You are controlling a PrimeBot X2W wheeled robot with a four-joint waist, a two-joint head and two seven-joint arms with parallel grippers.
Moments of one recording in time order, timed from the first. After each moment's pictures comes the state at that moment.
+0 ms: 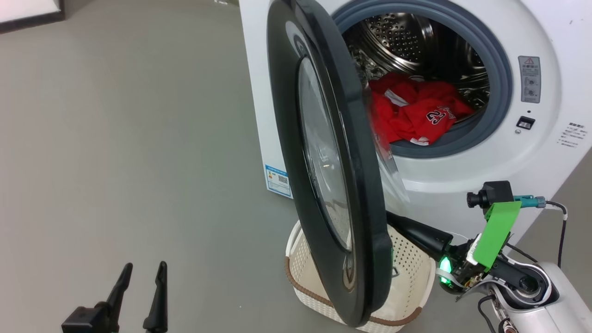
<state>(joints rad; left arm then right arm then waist) -0.02 0.10 -0.09 0.26 -0.30 -0.13 -0.25 -0.32 -0.24 0.19 0.24 1.71 0.13 0.76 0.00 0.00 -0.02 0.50</state>
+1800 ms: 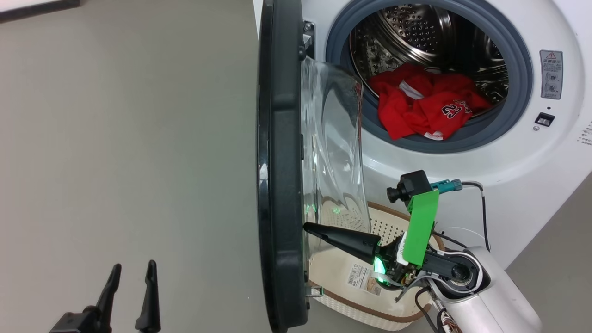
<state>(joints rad) 0.00 0.06 -0.02 0.22 -0.28 -0.13 -0.25 -0.43 -0.08 0.32 0.30 1.65 0.13 0.84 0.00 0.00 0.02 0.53</state>
